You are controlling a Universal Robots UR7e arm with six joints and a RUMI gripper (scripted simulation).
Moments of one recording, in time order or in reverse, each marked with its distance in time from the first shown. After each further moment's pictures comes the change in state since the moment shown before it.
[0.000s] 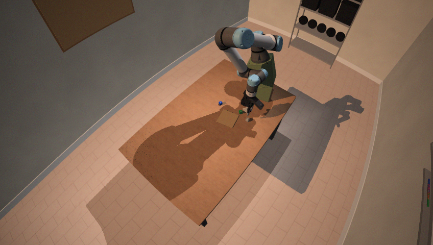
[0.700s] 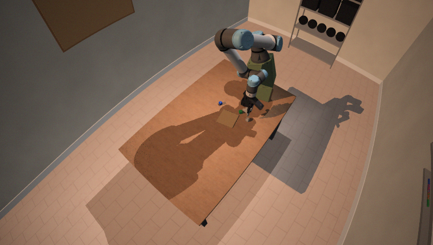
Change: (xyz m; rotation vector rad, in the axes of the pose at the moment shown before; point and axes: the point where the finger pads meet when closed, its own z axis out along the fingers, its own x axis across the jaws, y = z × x) arm 0.000 0.000 0.005 0.000 0.000 0.000
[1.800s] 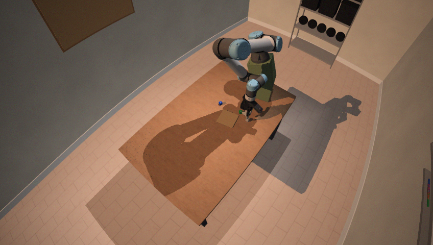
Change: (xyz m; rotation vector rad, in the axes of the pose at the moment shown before) arm 0.000 0.000 0.040 0.000 0.000 0.000
